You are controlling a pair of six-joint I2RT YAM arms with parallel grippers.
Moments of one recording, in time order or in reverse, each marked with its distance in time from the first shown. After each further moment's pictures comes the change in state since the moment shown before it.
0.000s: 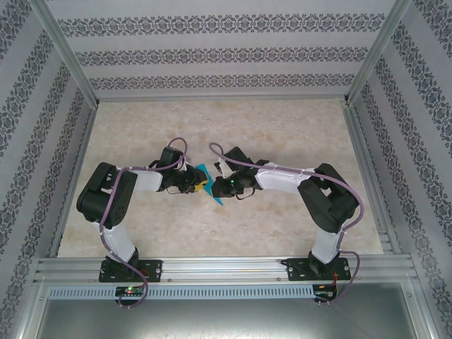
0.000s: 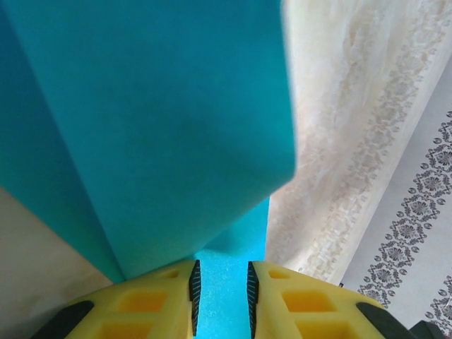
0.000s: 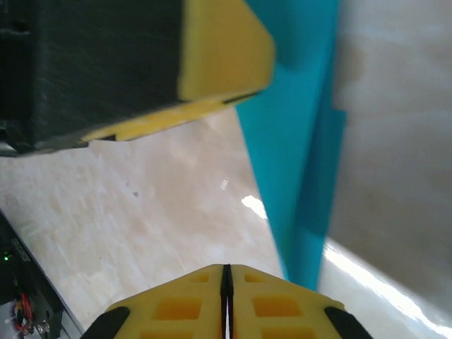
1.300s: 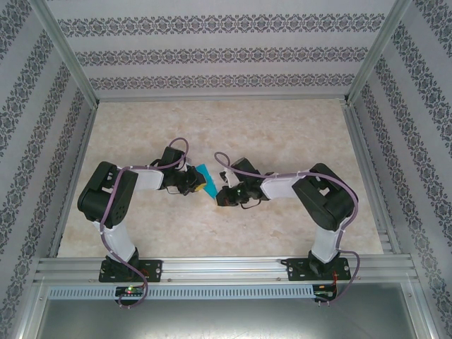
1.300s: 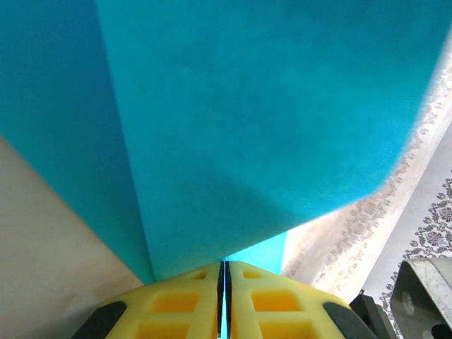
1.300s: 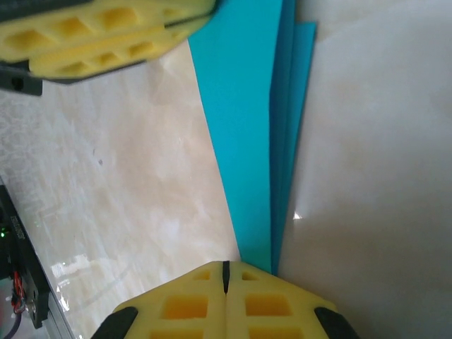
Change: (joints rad) left arm -0.003 0.010 0.028 -0.087 -0.042 0.044; right arm -0.031 -0.002 -0.240 0.283 -0.106 0.005
